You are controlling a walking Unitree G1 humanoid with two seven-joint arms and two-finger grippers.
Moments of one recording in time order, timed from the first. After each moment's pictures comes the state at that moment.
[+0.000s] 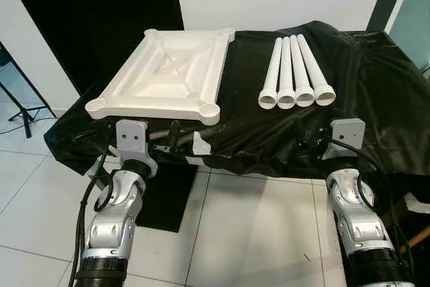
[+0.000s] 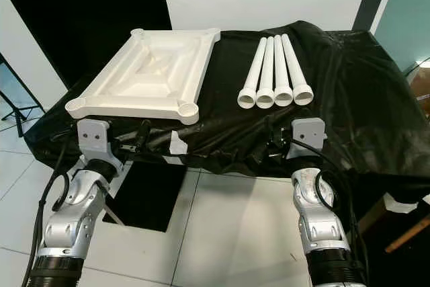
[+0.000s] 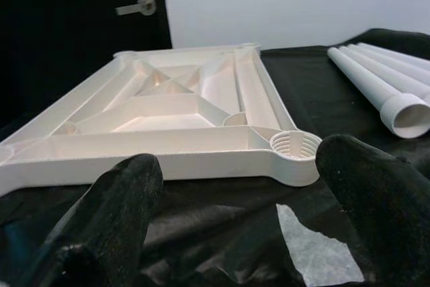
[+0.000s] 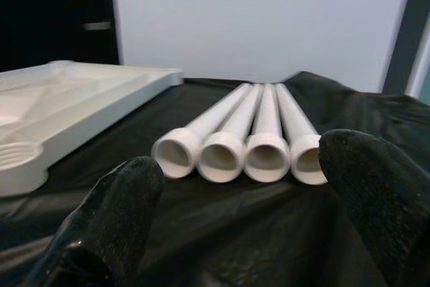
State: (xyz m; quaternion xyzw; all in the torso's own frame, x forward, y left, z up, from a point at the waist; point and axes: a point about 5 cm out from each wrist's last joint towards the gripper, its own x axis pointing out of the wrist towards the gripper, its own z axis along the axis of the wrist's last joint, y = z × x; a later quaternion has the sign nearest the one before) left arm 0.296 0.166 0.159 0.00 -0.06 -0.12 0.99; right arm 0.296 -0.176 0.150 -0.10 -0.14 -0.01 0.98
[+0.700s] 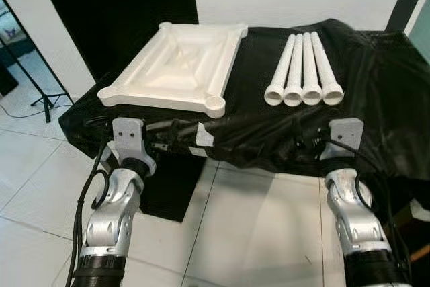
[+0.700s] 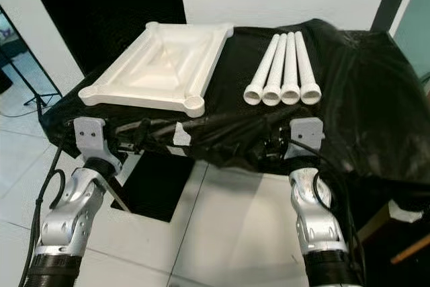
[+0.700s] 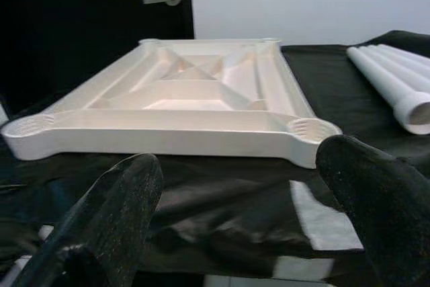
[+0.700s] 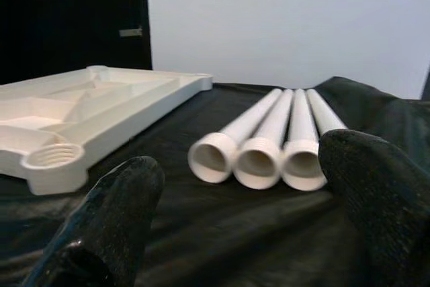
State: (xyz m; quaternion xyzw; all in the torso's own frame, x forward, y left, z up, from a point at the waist) left arm 0.296 0.165 0.157 -0.02 -0.05 -0.13 0.99; right arm 0.294 -0.179 0.151 -0.11 -0.14 -0.01 0.98
